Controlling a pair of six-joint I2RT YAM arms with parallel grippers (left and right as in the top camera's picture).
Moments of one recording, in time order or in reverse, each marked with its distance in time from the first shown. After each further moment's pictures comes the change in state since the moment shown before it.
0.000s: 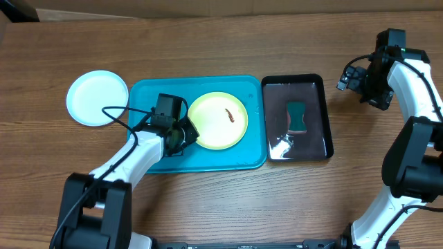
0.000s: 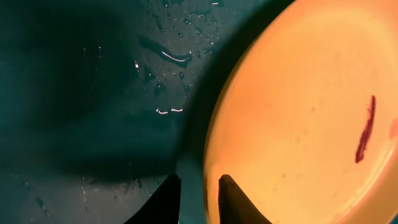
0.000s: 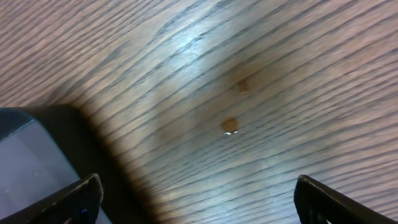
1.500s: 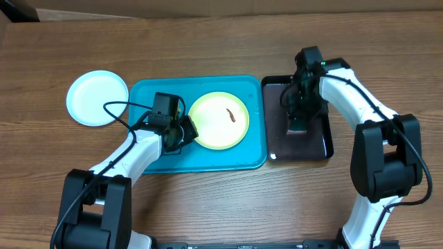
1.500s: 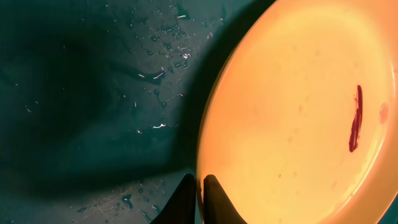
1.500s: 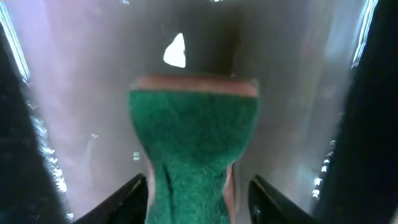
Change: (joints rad) left arm 0.024 0.017 0.000 0.040 0.060 0.127; right arm 0.394 0.000 -0.139 -0.019 0.013 -0.130
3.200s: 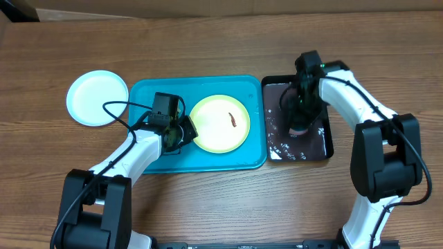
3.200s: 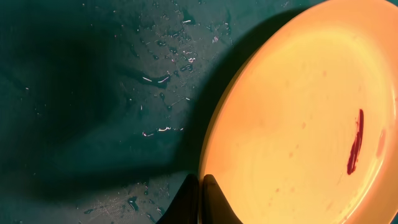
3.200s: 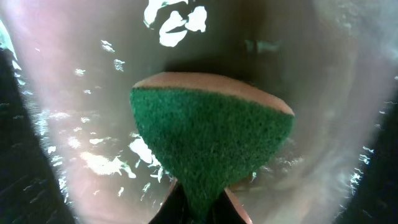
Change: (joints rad) left arm 0.000 0.000 0.000 0.000 -0.014 0.004; right arm 0.000 0.000 0.006 -0.057 -0.046 0.002
